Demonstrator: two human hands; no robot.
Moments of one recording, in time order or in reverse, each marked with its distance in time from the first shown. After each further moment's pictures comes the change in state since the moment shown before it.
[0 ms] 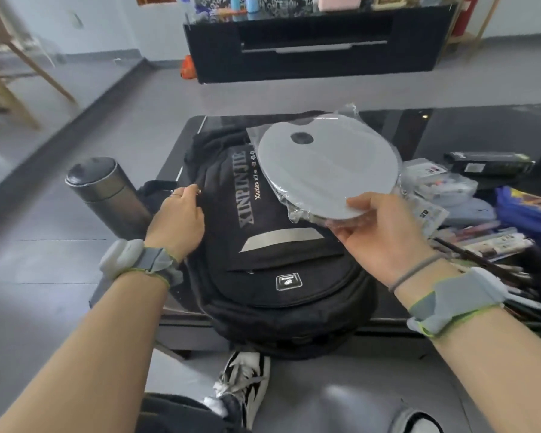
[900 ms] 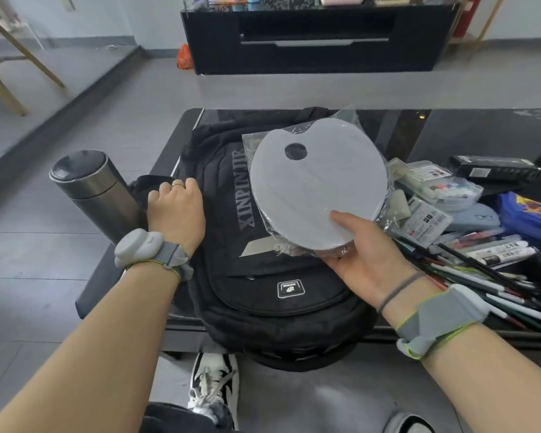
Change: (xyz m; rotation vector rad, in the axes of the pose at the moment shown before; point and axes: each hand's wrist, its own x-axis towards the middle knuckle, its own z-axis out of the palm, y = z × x) left_hand 0.012 0.011 0.019 0.500 0.252 0.043; right_hand 0.014 0.029 -0.012 -0.133 0.029 0.080
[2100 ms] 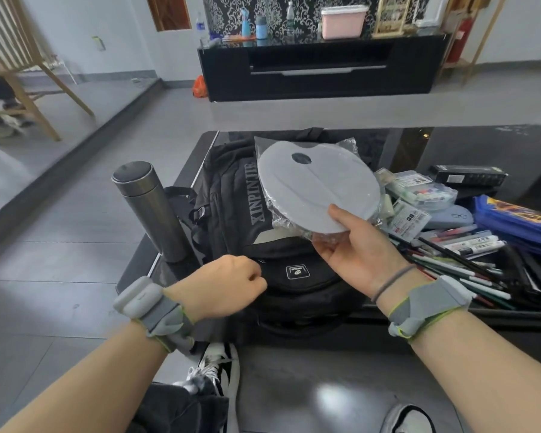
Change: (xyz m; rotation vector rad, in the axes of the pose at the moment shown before) left_hand -0.118 0.024 -0.110 -0.457 -0.655 0.327; right_hand -0.064 -0.008 0.009 0.125 -0.114 0.006
